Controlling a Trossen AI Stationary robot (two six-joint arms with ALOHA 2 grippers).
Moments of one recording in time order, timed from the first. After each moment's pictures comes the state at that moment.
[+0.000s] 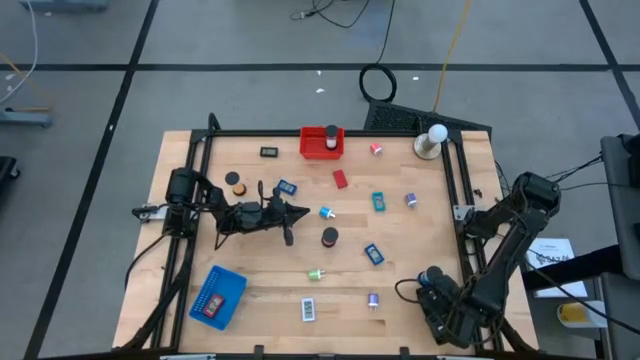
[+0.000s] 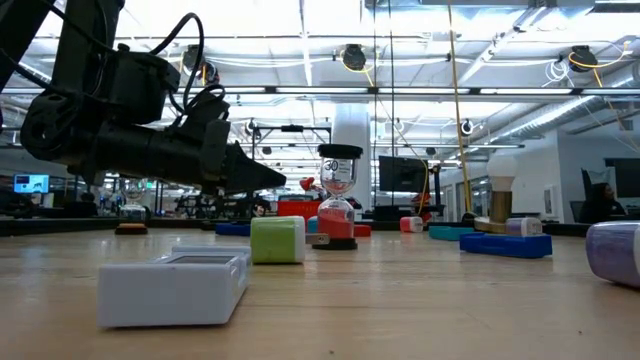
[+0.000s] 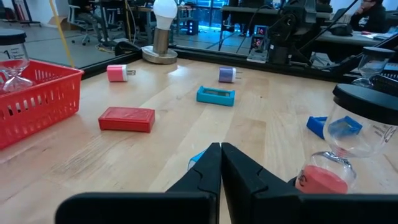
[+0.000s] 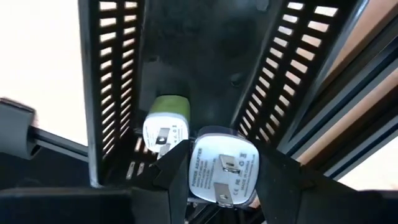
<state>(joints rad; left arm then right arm) -0.02 1.99 0.35 1.54 -0.27 -0.11 1.05 1.55 1.04 -0.95 -0.24 2.10</state>
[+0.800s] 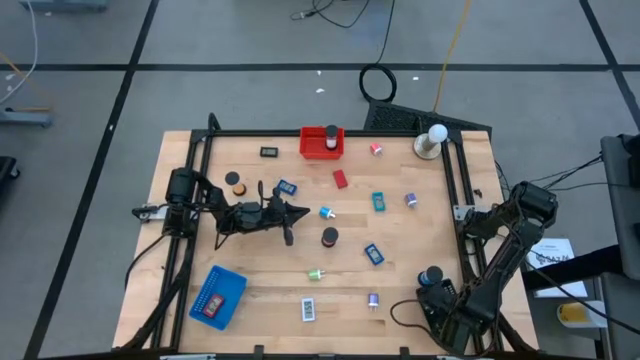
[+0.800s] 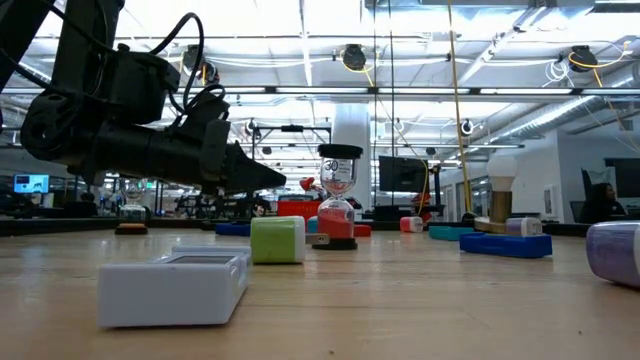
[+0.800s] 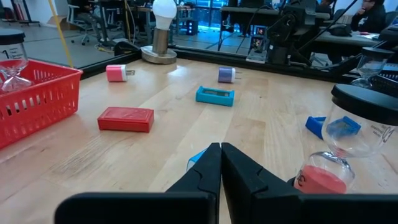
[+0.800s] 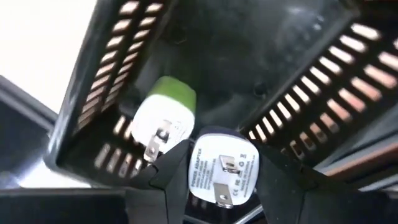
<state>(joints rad) -0.02 1.99 0.35 1.55 -0.27 -0.11 1.06 1.64 1.04 -0.90 -0.26 1.74</state>
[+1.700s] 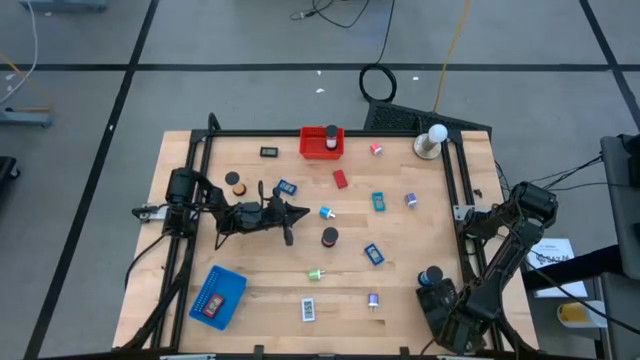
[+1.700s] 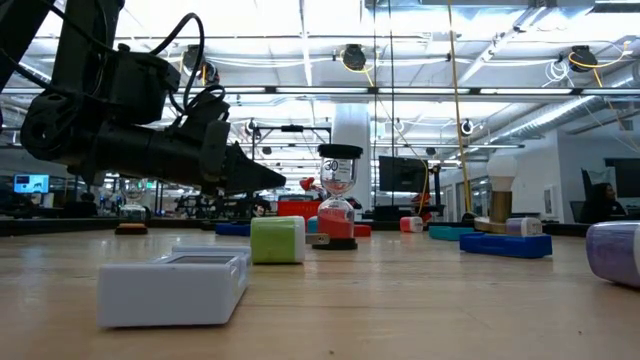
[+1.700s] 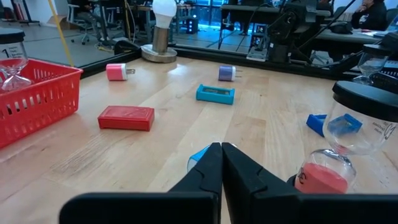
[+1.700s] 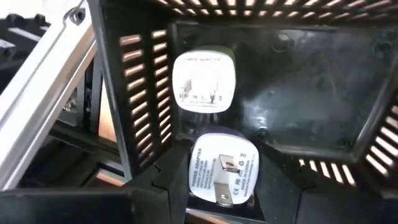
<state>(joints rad) -0.02 1.99 0.35 1.54 -0.27 -0.11 1.06 1.64 1.04 -0.91 -0.26 0.73</state>
